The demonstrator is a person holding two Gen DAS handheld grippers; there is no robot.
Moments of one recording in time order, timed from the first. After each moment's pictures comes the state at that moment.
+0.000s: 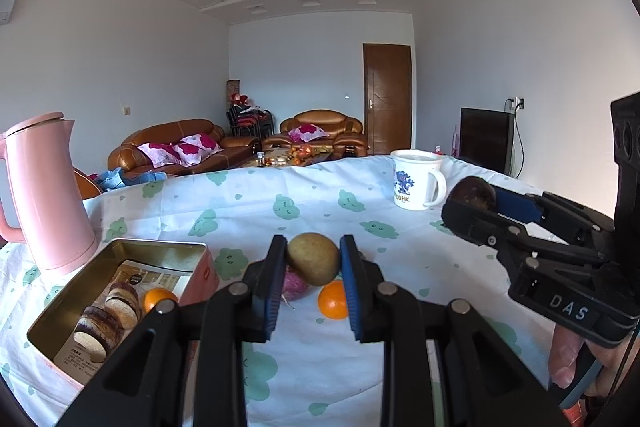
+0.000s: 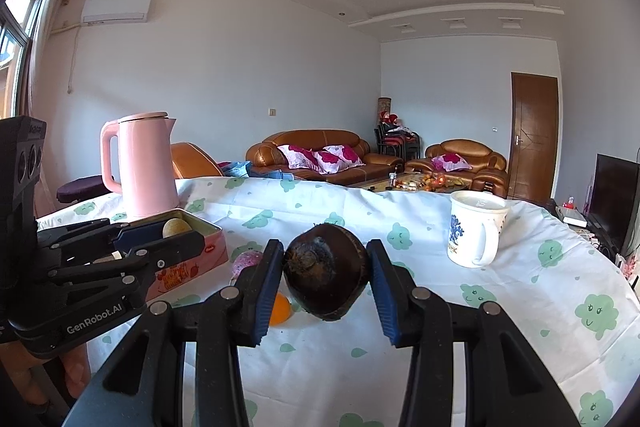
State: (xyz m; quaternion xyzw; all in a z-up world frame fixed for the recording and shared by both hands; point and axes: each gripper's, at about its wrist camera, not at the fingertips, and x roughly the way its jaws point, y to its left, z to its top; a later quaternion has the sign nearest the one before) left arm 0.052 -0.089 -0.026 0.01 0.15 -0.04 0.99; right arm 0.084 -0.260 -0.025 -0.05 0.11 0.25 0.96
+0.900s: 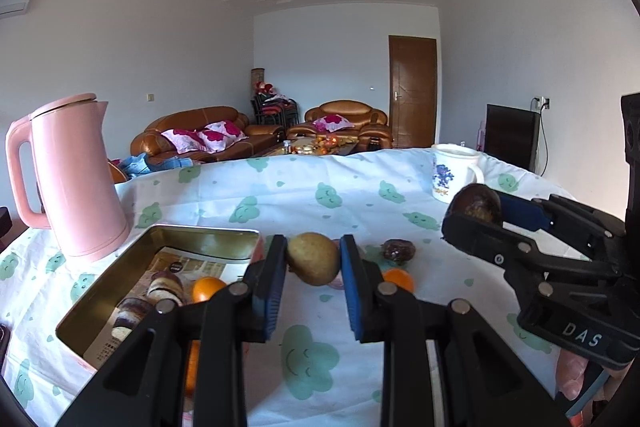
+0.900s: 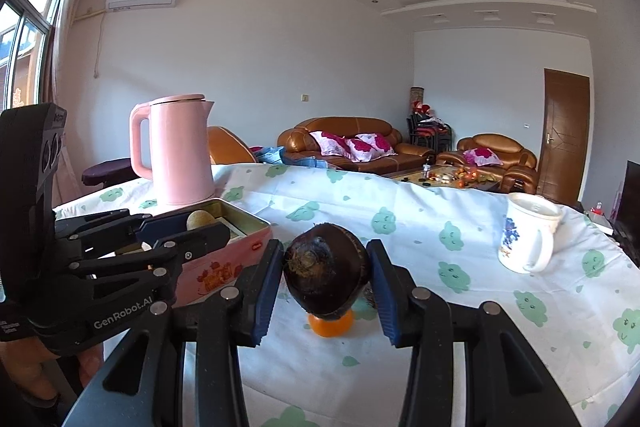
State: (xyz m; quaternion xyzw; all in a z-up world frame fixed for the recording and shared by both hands) left arm 0.051 -0.050 -0.026 0.00 0.17 0.01 0.98; right arm 0.086 -0.208 -0.025 -0.07 0.14 0.31 0.94
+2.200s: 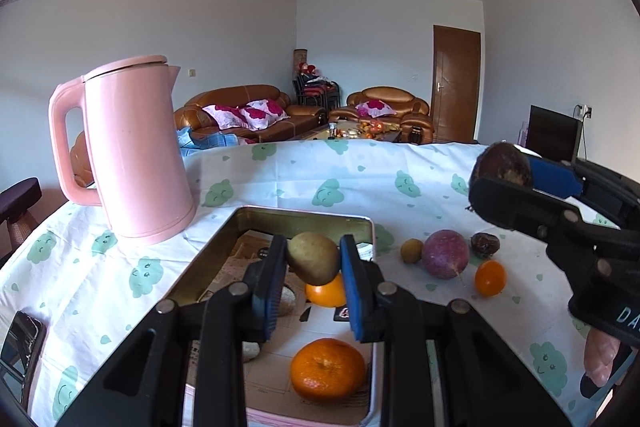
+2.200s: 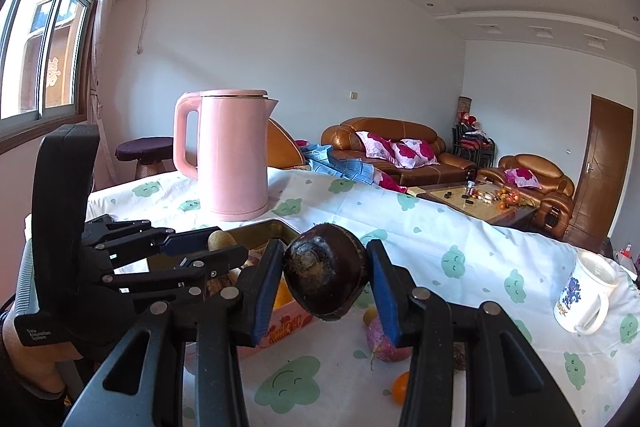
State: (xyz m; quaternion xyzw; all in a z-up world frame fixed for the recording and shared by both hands) left arm 0.057 0.035 -0.030 -0.02 0.21 0.08 0.97; right arm 0.093 -0.115 -0.002 -0.12 0.13 0.38 0.91
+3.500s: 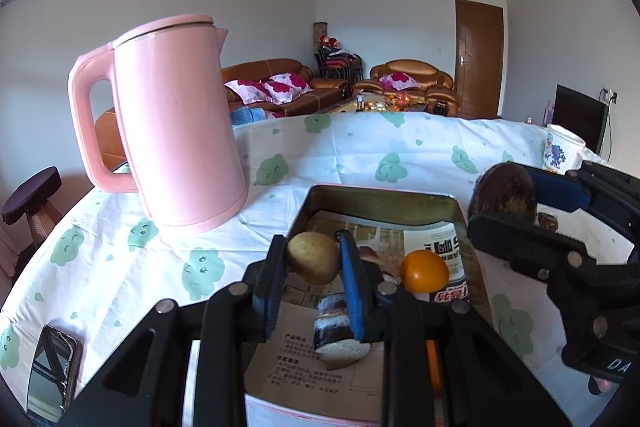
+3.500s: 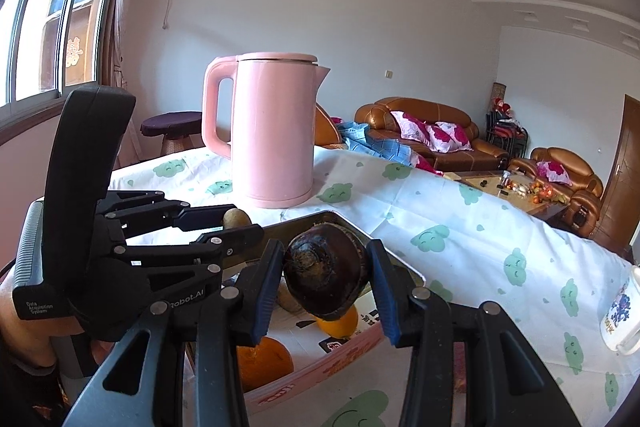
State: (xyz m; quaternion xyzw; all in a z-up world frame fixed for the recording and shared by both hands) left arm 0.072 0.096 -0.040 -0.01 0.26 0.12 0.96; right arm 0.108 -0.045 -0.022 -0.15 0.17 0.43 0.87
